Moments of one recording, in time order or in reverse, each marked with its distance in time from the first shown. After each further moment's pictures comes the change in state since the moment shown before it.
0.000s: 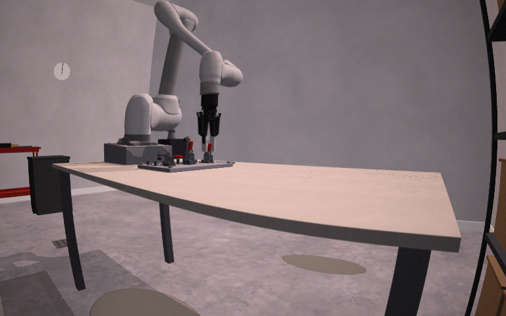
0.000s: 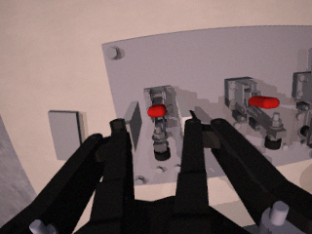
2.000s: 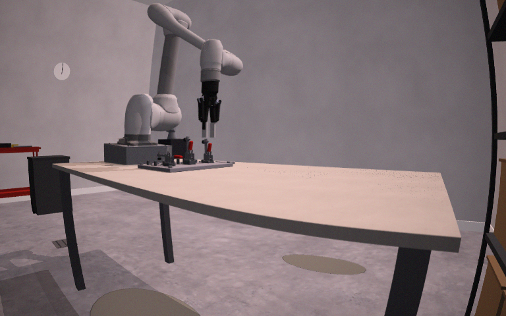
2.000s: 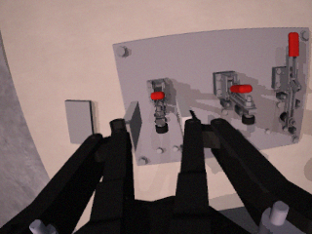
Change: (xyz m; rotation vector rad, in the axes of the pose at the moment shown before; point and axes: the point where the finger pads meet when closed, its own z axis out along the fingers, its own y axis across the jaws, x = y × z) arm 0.000 0.000 -0.060 0.000 0.000 0.000
